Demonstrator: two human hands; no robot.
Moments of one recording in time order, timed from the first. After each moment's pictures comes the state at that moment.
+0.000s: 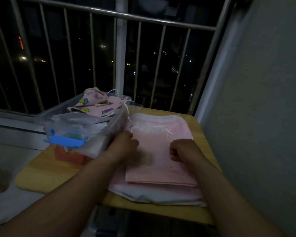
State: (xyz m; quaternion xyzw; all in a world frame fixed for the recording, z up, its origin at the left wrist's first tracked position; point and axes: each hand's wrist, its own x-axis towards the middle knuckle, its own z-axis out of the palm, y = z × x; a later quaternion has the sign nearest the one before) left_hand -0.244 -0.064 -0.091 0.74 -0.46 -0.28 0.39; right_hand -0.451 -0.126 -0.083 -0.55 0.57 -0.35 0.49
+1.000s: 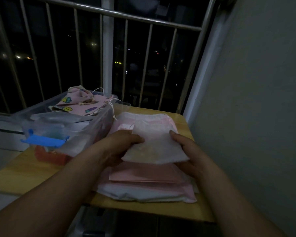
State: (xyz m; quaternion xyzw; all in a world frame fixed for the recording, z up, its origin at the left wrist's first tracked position) left_hand -0.280 -0.053 -0.063 0.54 -0.40 -0.57 0.47; right_hand -0.495 -0.106 -0.066 -0.40 0.39 -0.38 0.74
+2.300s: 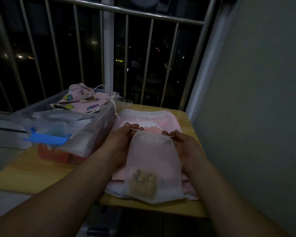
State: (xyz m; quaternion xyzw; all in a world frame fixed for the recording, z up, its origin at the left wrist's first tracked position) left_hand -0.288 -0.067 -0.079 0.46 -0.19 -0.58 0.64; right_hand -0.478 -0.114 -0.078 -0.27 0.38 -0.44 0.76
